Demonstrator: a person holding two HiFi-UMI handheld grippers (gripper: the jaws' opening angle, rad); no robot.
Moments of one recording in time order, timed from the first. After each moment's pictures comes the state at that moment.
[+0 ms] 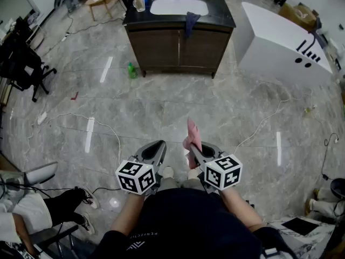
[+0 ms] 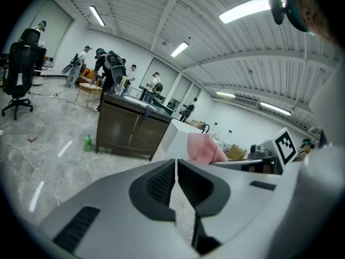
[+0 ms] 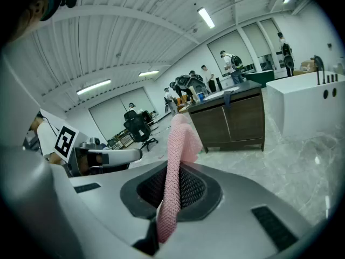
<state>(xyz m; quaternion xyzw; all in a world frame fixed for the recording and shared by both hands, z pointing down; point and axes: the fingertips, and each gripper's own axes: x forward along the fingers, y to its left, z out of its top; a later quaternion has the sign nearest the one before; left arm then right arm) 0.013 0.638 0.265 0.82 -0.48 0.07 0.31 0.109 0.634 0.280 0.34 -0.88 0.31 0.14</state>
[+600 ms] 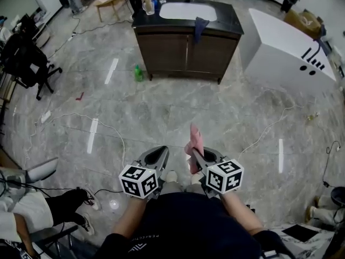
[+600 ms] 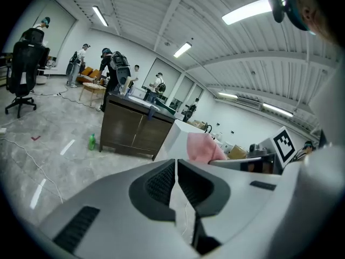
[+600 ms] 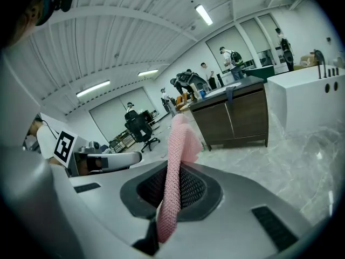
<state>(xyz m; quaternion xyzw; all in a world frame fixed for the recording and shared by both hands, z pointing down) -0.011 0.643 0.268 0.81 -0.49 0.07 0.32 0.084 0.634 0.281 0.33 -0.87 0.33 0.14</state>
